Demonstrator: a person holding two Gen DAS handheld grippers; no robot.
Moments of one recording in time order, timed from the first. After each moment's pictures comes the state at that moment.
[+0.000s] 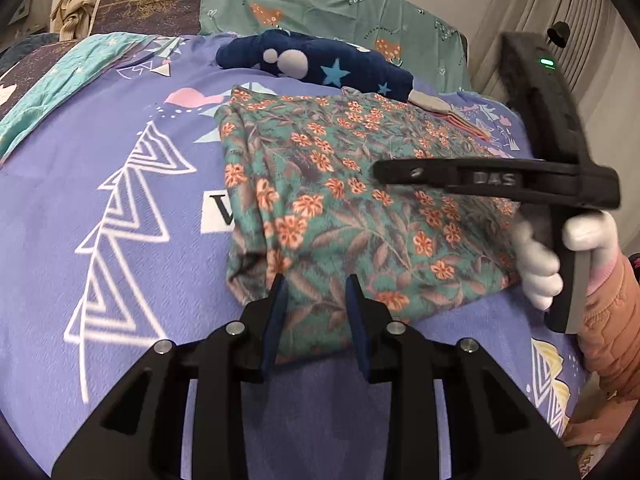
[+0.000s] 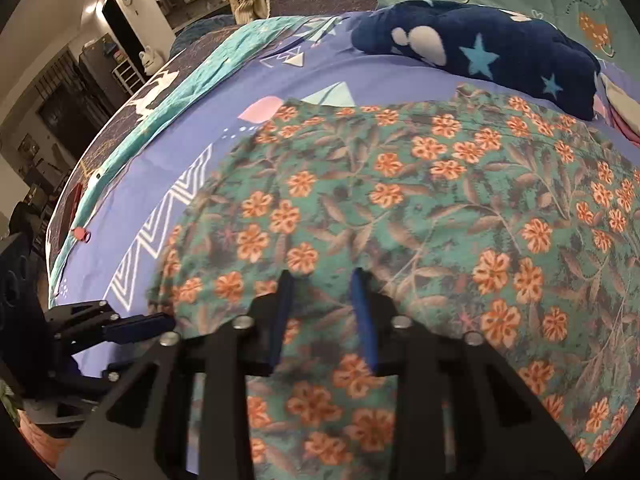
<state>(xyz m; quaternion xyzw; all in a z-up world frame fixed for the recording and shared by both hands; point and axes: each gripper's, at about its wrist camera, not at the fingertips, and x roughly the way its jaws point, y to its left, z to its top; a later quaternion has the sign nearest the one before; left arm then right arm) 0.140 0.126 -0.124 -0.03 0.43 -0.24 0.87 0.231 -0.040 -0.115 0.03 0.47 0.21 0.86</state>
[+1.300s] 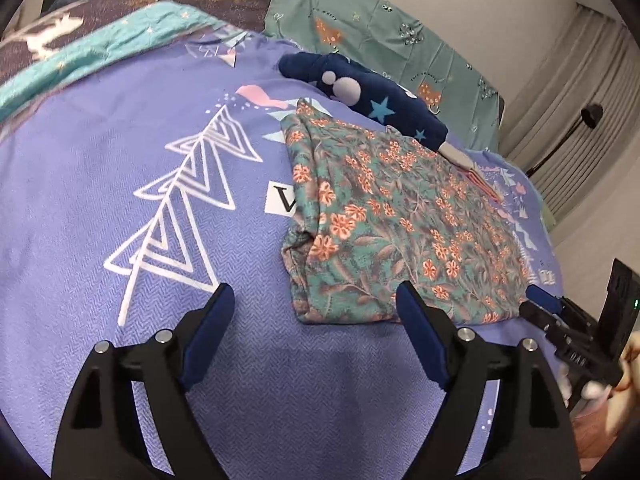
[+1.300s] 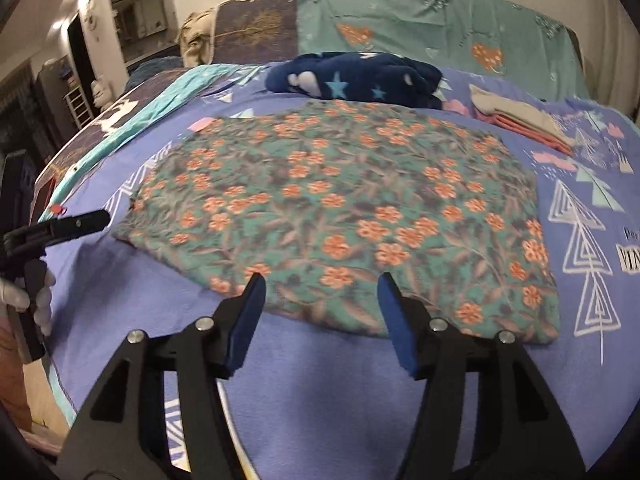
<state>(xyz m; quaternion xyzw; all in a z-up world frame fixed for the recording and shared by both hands) 0.118 0.171 -0.116 -0.16 0.42 -0.19 0.87 0.060 -0.143 -0.092 -0.01 0.38 0.09 0.92</state>
